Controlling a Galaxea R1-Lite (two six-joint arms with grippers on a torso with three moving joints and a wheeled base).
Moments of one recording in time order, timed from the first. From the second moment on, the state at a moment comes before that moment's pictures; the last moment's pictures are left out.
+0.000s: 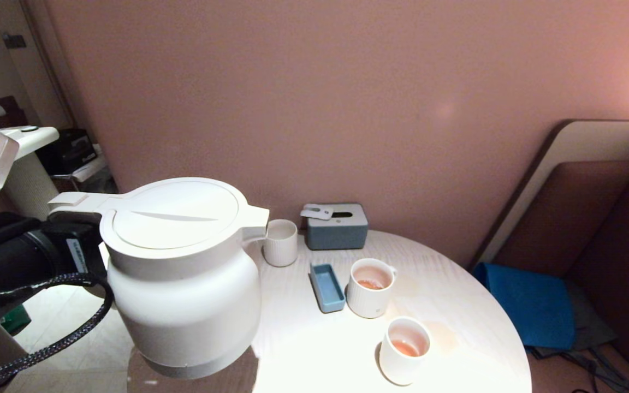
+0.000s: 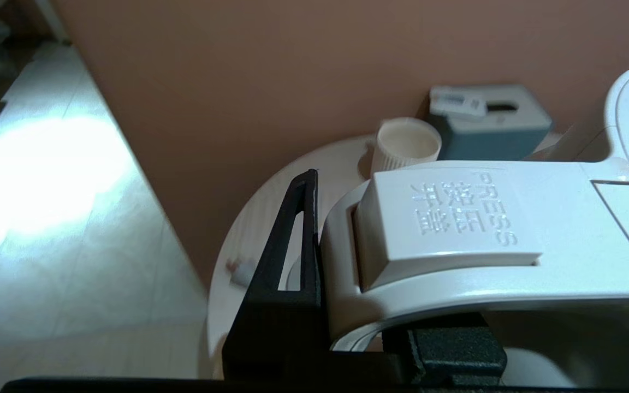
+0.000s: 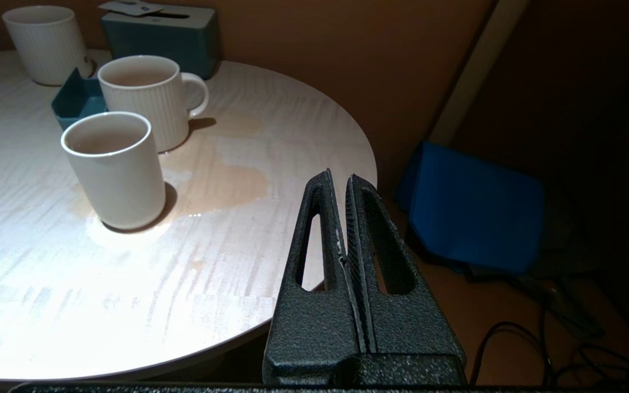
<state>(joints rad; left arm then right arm) -0.43 1.10 -0.66 -0.35 0.33 -0.08 -0.01 0.00 0.00 0.01 0.01 -0.05</state>
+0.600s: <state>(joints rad) -0.23 1.32 -0.65 -0.55 0.11 -0.08 -0.01 0.00 0.00 0.01 0.01 -0.05</state>
